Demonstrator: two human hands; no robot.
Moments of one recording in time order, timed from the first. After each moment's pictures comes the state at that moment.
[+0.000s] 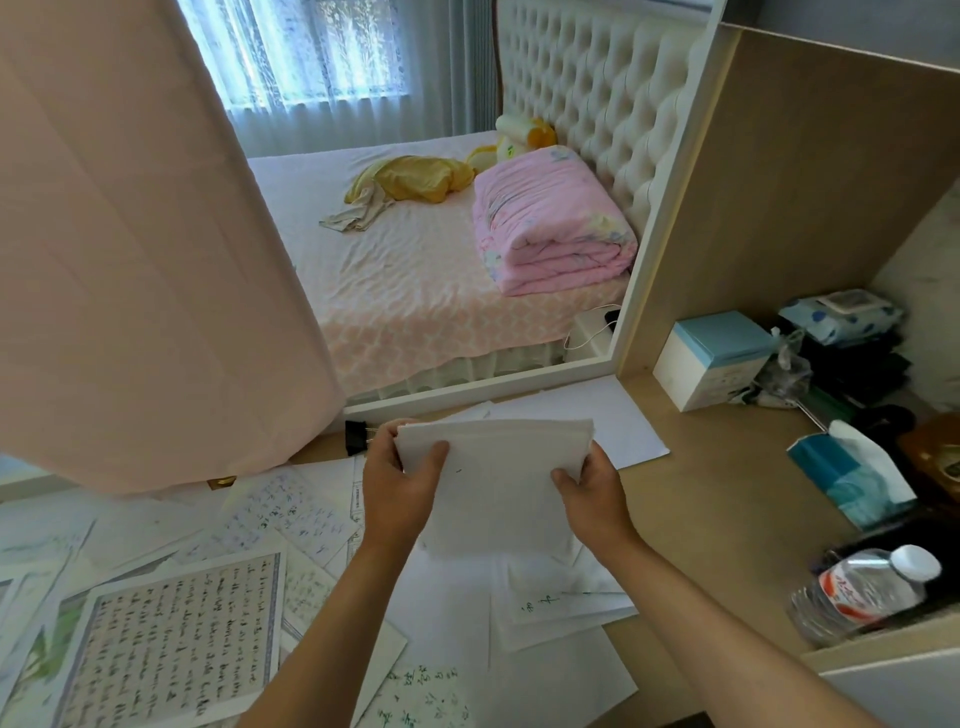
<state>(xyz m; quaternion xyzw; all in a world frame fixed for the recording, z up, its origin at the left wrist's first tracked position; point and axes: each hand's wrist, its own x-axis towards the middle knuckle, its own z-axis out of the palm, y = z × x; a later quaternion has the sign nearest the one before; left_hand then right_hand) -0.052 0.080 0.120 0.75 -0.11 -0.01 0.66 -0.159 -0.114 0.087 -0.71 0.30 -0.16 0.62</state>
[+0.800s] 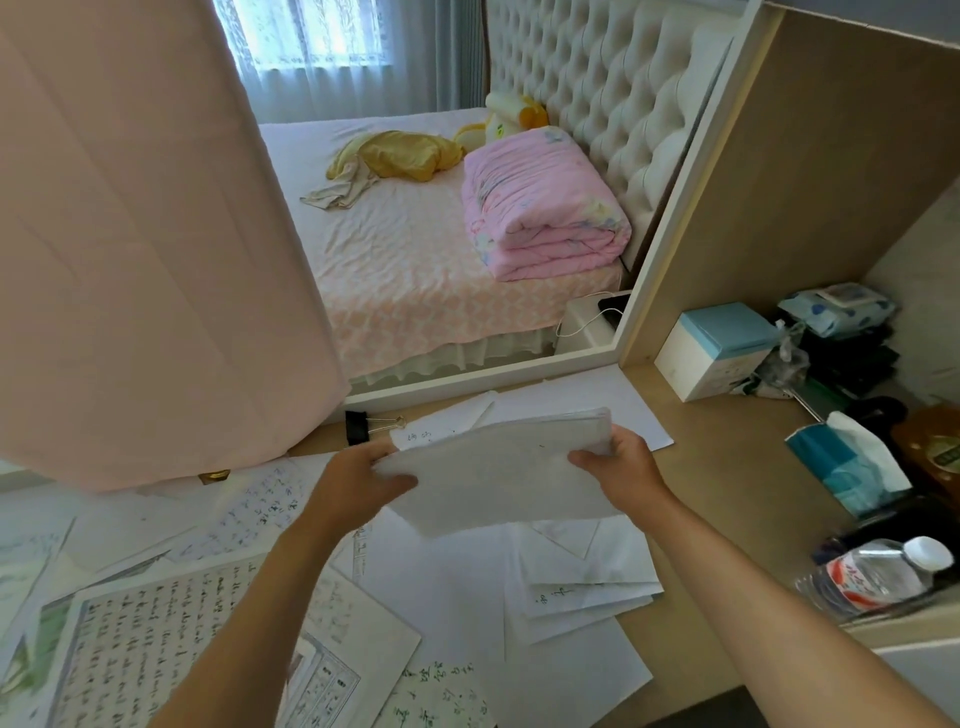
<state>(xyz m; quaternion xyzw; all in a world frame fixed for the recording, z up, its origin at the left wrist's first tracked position) 0.024 0.154 0.102 0.87 -0.23 -0.18 0.39 -0.142 -0.133 0.112 -0.73 0.31 -0.11 0.60</state>
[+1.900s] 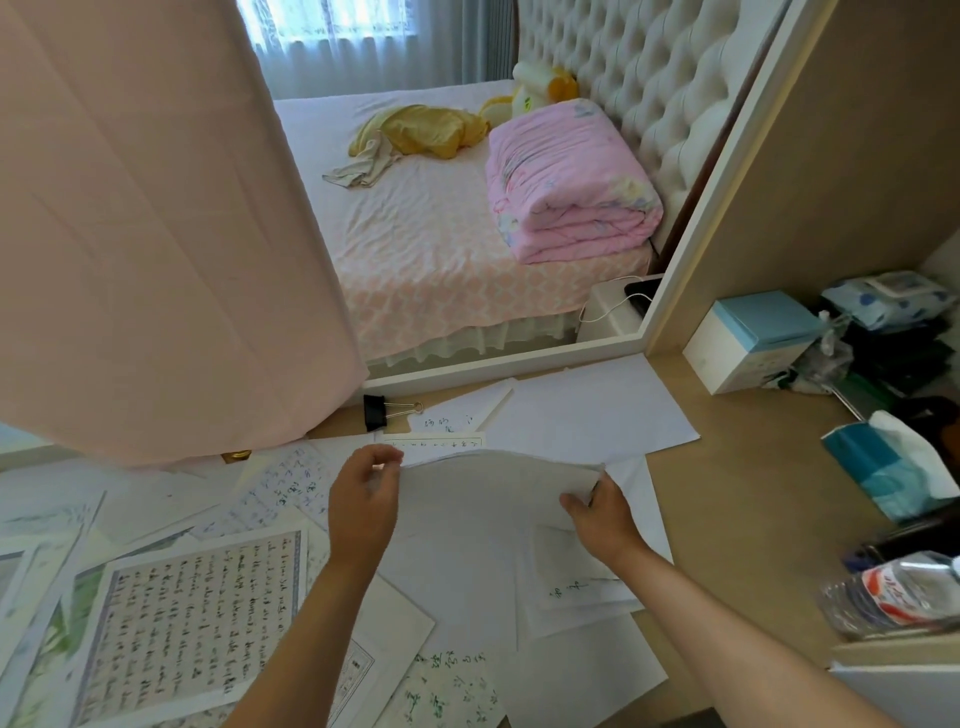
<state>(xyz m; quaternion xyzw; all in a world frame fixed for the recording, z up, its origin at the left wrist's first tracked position) -0.014 0.153 0.072 0.84 -0.09 0.01 0.53 -0.146 -0.094 0.037 -0.74 0.33 -0.04 0.59</state>
